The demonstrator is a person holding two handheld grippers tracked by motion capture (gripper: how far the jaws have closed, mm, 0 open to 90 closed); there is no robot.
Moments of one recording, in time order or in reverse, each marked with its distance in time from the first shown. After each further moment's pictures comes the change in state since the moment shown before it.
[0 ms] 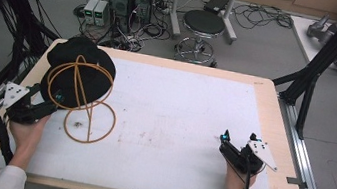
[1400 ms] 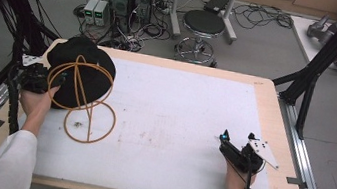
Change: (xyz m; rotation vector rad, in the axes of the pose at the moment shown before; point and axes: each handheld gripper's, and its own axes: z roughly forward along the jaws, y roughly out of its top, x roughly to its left) left arm 0.028 0.030 0.085 0.246 0.113 -0.089; right arm -0.003 0.000 0.003 0.019 0.039 0.031
